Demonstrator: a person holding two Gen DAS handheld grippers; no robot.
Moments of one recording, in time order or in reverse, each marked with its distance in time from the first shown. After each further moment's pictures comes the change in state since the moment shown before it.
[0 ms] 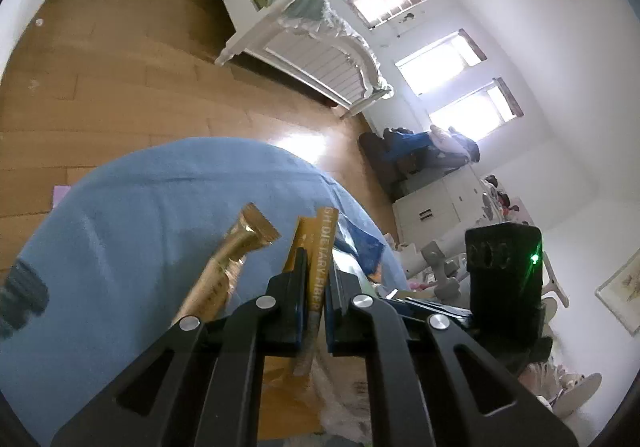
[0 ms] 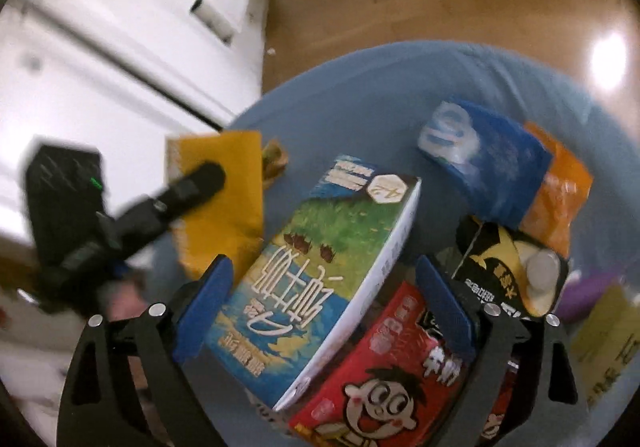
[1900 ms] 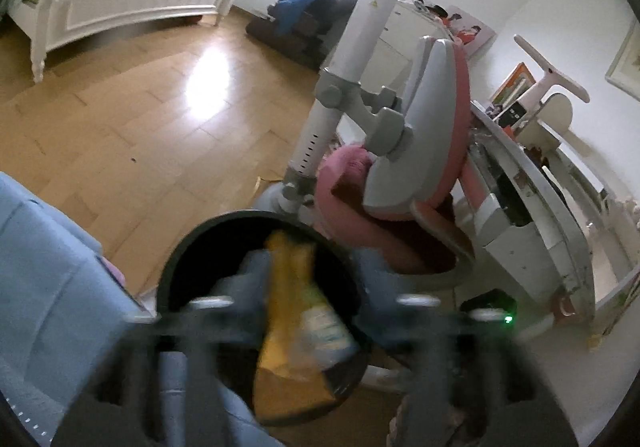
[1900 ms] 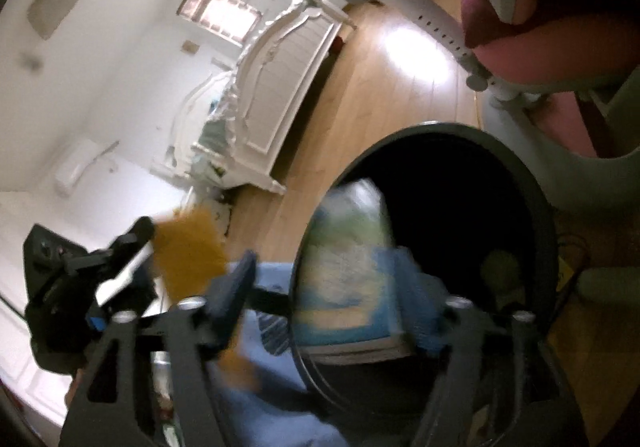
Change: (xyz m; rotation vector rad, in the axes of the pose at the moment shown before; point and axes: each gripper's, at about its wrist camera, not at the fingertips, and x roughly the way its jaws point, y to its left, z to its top) left arm 0.311 -0.319 -0.193 0.564 0.356 -0.078; right arm -0.152 -0.408 -0.403 0.937 -0.923 0.070
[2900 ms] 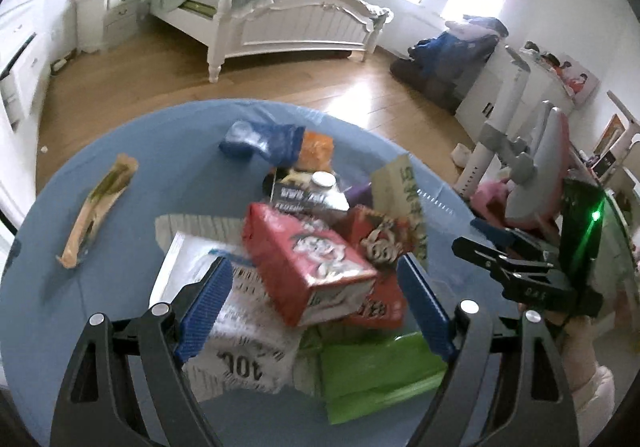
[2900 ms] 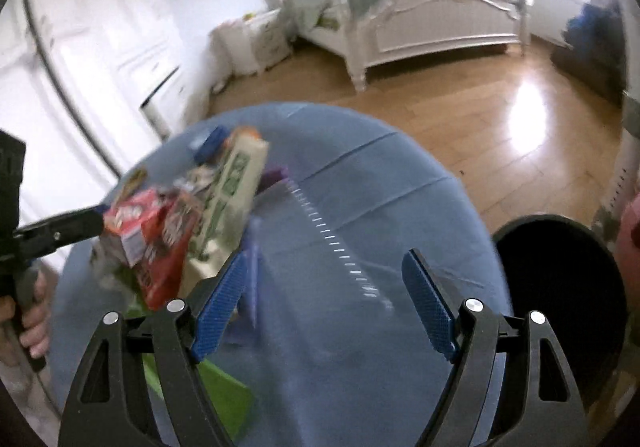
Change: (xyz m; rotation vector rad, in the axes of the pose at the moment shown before) left arm -0.254 0.148 -0.111 -0.162 -0.109 0.467; right arm 0.099 0.261 -0.152 -0.925 0.410 -0.072
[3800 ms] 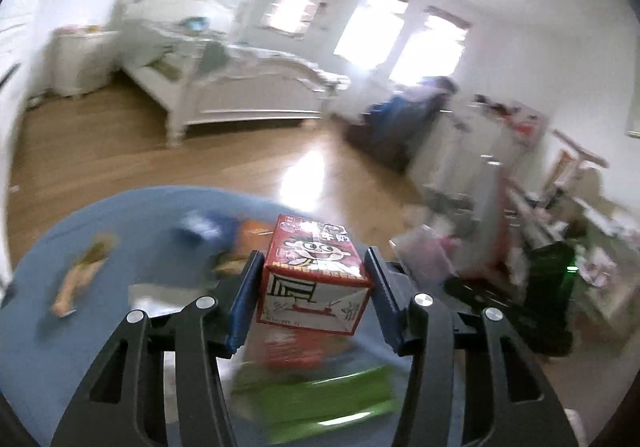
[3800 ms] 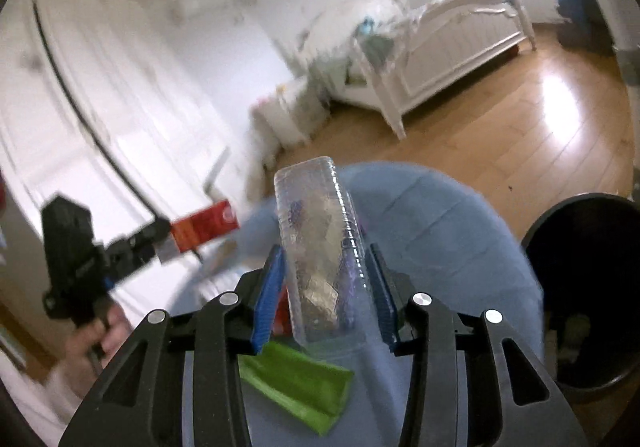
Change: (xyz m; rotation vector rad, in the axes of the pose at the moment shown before) left arm -0.066 -0.037 0.021 0.039 -0.260 -0.222; right arm -0.104 -0.041 -0.023 0.309 -0.345 0.273
